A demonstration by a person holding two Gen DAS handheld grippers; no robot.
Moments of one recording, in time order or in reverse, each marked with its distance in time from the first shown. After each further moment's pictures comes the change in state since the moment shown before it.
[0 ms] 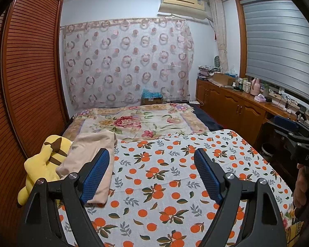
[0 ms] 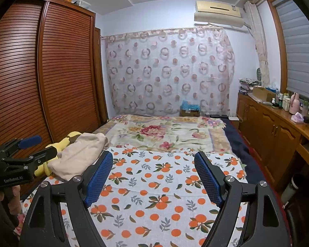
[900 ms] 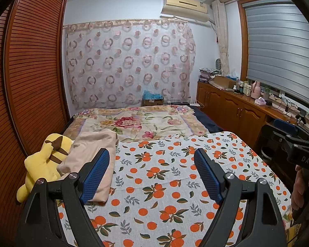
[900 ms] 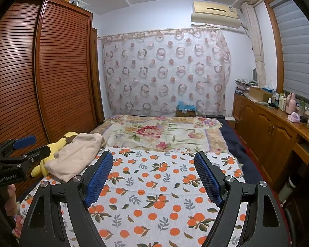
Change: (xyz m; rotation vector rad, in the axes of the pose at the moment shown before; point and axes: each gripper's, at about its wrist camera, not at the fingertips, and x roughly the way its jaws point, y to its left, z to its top) left arm -0.004 0.001 -0.001 -0.005 -0.004 -0.001; right arm -0.005 -0.032 0.006 -0.007 -0.003 -0.005
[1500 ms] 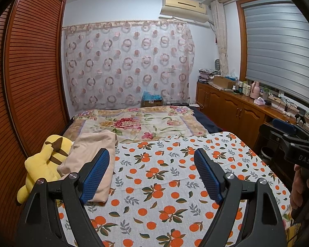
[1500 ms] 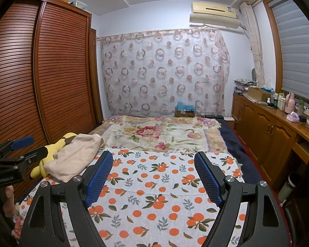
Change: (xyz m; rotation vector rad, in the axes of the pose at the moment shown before) left arm -0.002 0.001 0.000 -0.001 -0.001 -0.001; right arm -0.003 -0.005 -0.001 -0.003 -0.001 0.003
